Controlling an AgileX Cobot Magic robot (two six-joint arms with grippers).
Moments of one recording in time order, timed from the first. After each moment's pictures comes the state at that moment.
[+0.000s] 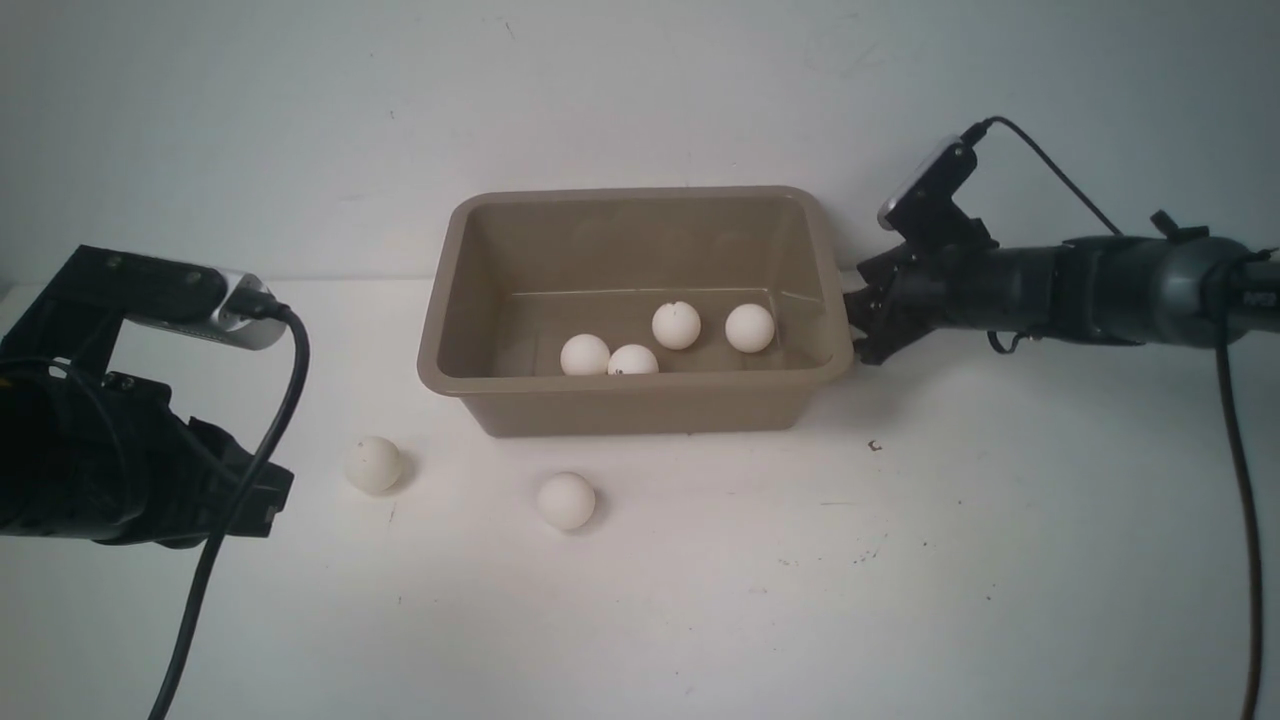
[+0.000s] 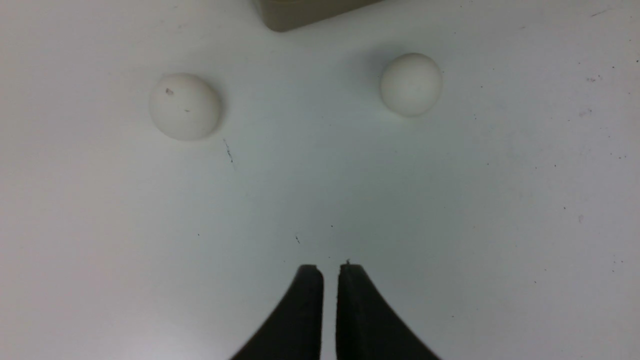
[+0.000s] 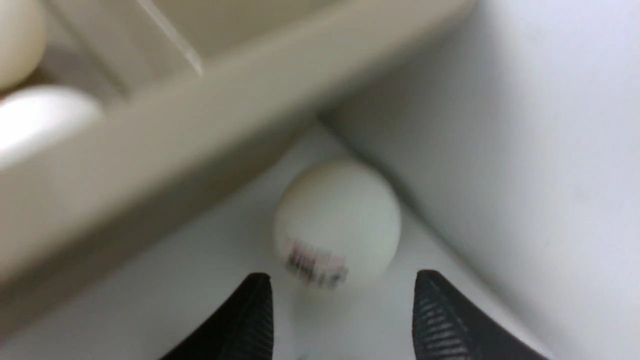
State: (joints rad) right arm 0.11 2.34 -1.61 1.71 0.51 -2.33; left arm 0.07 1.20 -0.78 -0.64 0.76 0.76
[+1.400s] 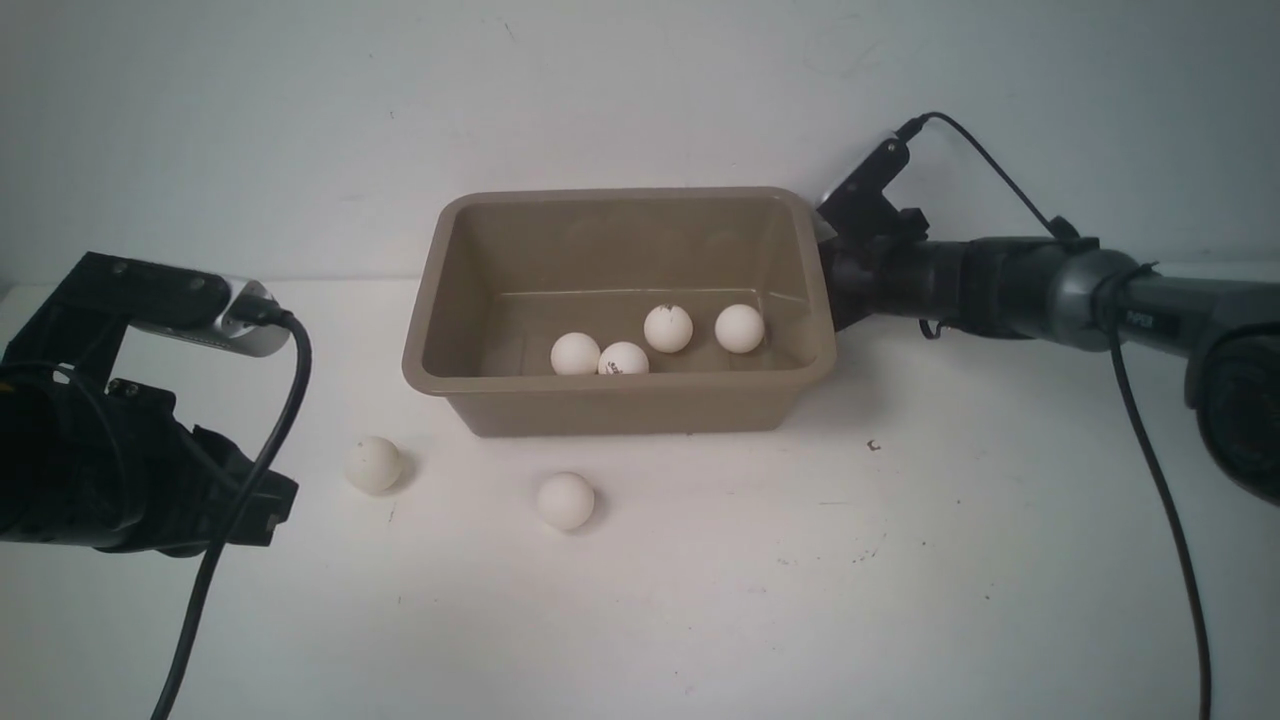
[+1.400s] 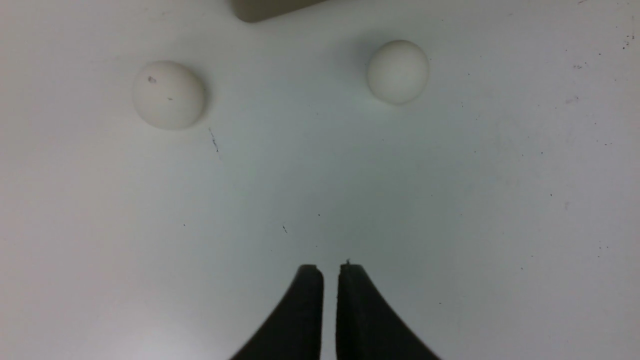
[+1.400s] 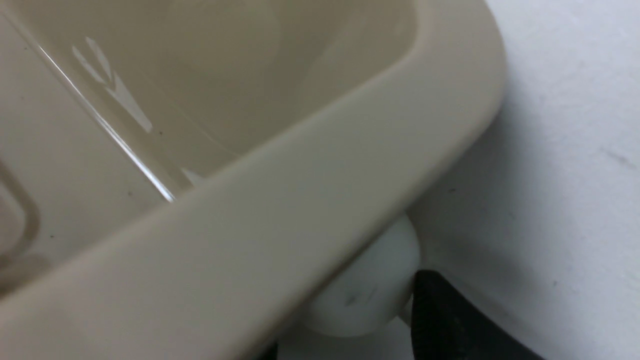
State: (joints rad) right arm 0.18 2.52 -1.87 1.71 0.40 -2.27; left arm 0.07 1.20 -0.78 -0.64 0.78 0.76
